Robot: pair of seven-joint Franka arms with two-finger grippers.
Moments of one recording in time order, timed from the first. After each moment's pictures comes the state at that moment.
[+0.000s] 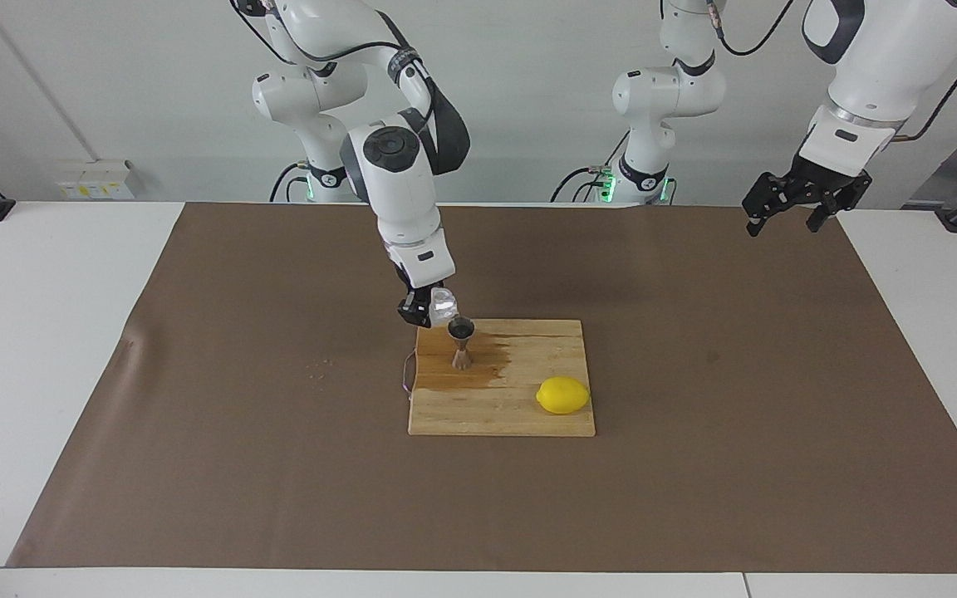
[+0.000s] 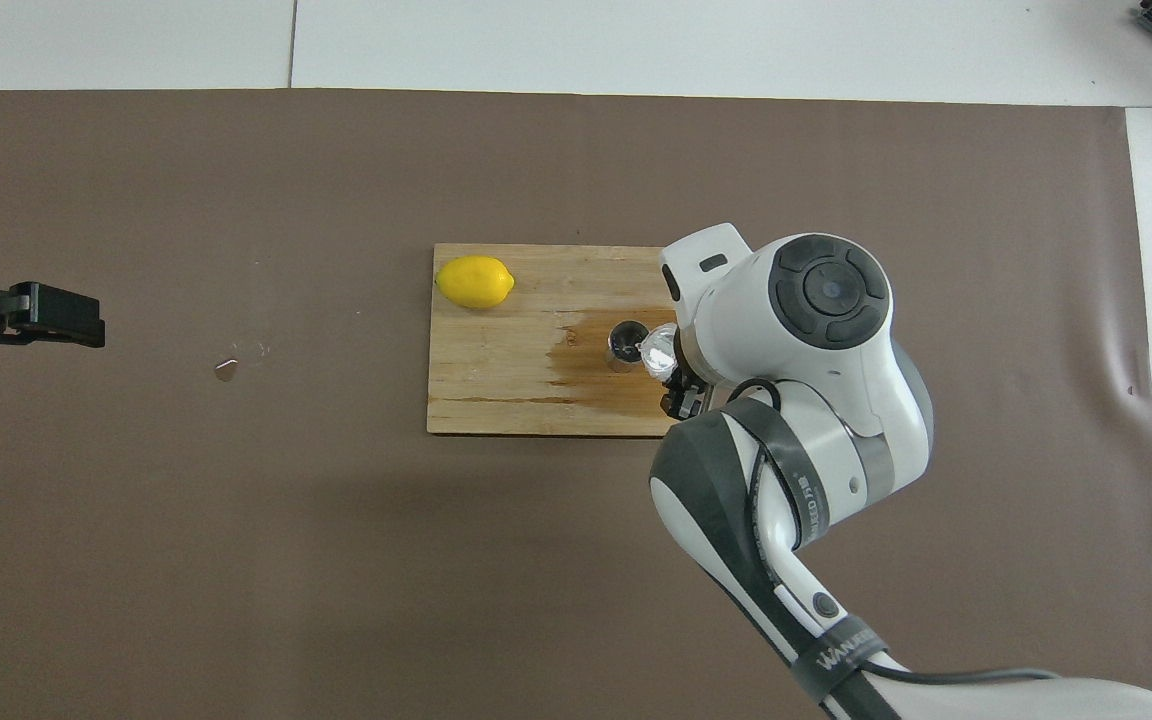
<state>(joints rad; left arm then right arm) 0.00 -0.07 -0.07 -1.66 0.01 1.61 -0.09 0.45 0.20 -0.01 -1.85 0.06 2.11 -0.77</state>
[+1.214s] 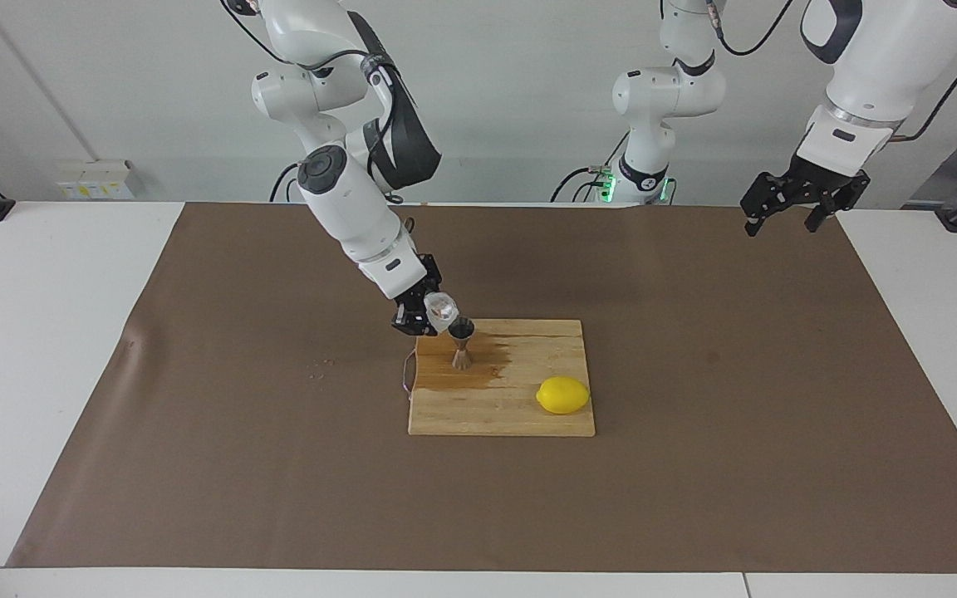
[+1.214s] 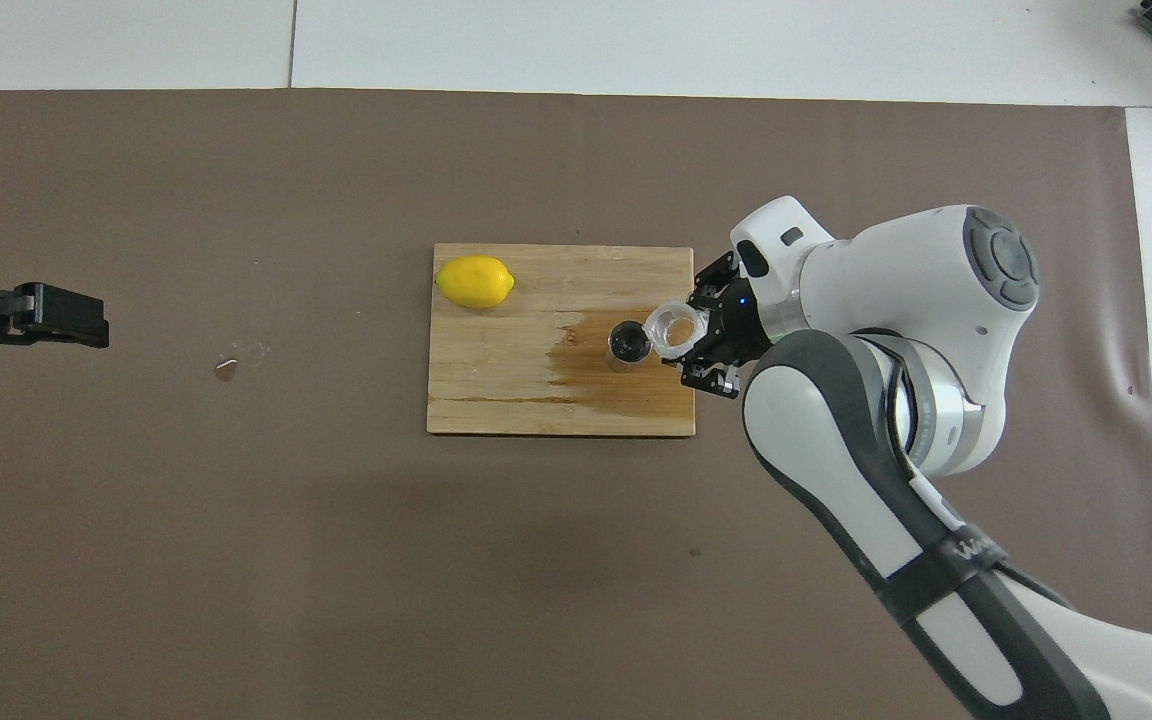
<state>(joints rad) -0.01 -0.07 -0.07 -1.66 0.01 1.61 -0.09 0.33 0.19 -0.01 -1.90 0.54 2.20 -1.36</state>
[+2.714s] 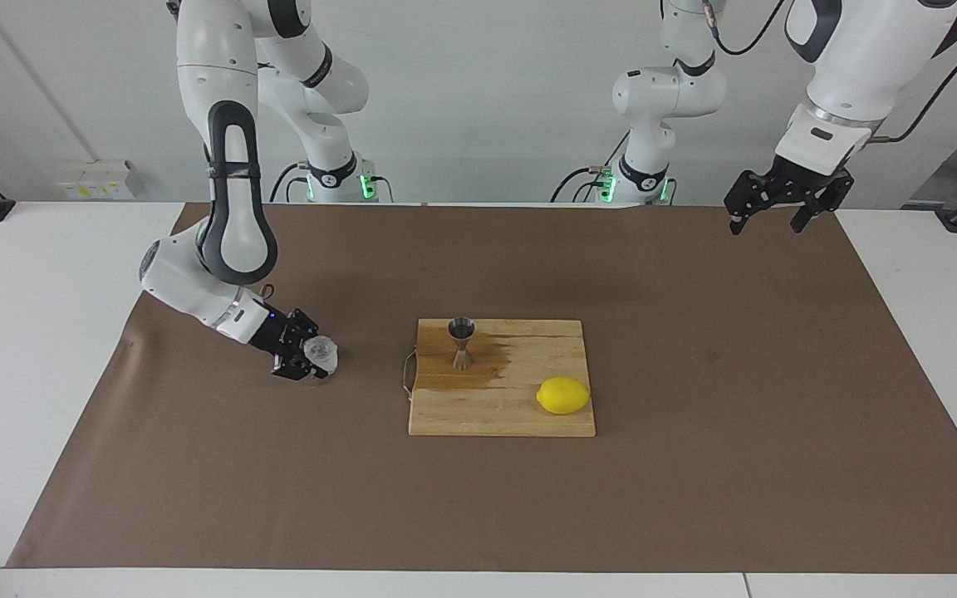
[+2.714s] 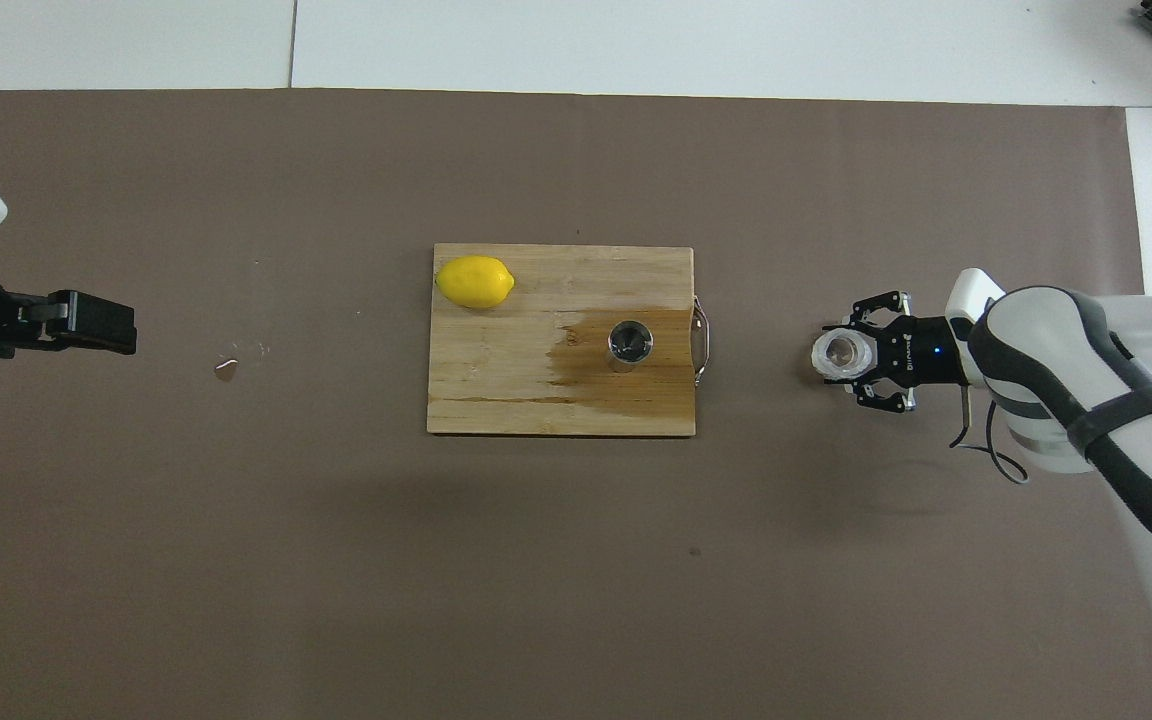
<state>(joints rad) -0.02 -0.07 -0.09 -1.66 0.01 1.60 -0.09 -0.07 0.33 -0.01 -2.10 0.90 2.24 -2.37</state>
